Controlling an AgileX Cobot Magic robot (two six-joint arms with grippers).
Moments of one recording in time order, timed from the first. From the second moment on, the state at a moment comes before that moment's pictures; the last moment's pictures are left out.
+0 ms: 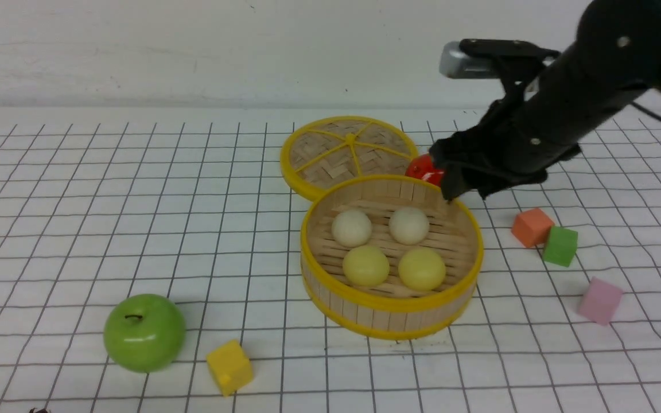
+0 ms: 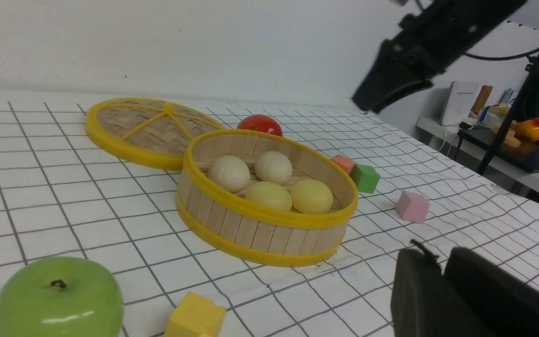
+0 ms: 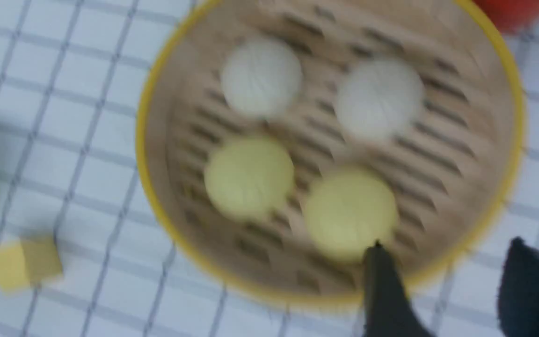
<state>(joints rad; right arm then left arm) 0.37 1.66 -1.49 0.16 0.94 0.05 -0.53 0.00 -0.13 -0.45 0.21 0.16</state>
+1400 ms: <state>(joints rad) 0.12 0.35 -0.63 -0.18 0.81 -0.15 -0.53 0.00 -0.13 -0.45 0.21 0.16</state>
